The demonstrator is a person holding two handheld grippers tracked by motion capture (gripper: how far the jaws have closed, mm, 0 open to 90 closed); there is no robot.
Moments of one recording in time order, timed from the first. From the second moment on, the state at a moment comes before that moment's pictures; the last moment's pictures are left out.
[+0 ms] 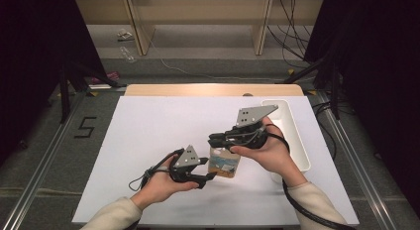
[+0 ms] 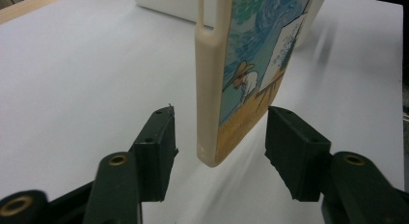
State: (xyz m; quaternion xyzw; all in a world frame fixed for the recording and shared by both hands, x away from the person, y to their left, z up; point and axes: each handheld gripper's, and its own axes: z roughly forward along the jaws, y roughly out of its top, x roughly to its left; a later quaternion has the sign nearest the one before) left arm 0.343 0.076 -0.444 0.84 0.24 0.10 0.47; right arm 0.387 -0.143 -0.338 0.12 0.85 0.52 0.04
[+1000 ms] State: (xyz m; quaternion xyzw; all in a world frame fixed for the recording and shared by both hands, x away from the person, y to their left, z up) left arm 0.344 0.079 -0.440 0.85 0.23 0.09 0.46; right arm 0.386 -0.138 -0.341 0.11 0.83 0.54 0.02
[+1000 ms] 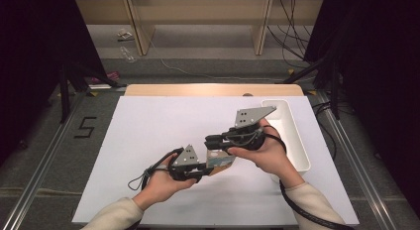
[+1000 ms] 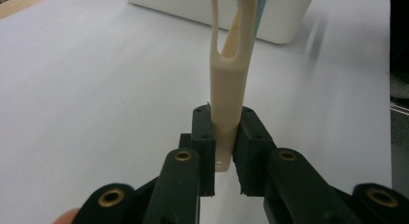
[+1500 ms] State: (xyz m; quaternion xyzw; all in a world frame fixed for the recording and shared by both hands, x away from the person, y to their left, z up) left arm 0.345 0.080 -0.440 0.85 0.22 0.09 0.46; right arm 0.387 -0.138 -0.342 0.11 0.83 0.54 0.01
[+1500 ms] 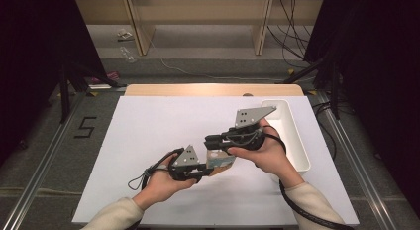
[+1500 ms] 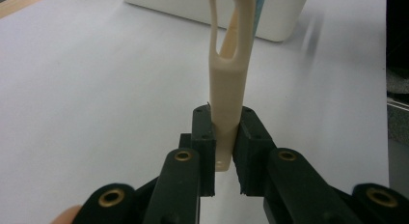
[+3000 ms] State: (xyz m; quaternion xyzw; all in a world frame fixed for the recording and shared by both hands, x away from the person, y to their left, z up) left arm 0.353 0.091 -0.439 0.84 0.27 0.11 0.46; right arm 0.399 -0.152 -0.349 0.23 0.76 0.60 0.09
